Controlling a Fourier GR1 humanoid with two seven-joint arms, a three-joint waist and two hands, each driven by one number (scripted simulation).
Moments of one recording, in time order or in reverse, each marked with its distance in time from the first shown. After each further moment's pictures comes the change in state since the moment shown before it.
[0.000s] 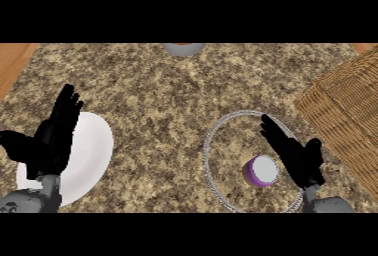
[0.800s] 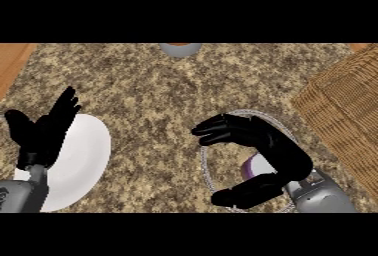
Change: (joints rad) left arm -0.050 0.080 0.043 0.178 0.058 -0.176 0.049; right arm -0.260 0.014 0.162 -0.302 0.233 0.187 -0.434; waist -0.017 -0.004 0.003
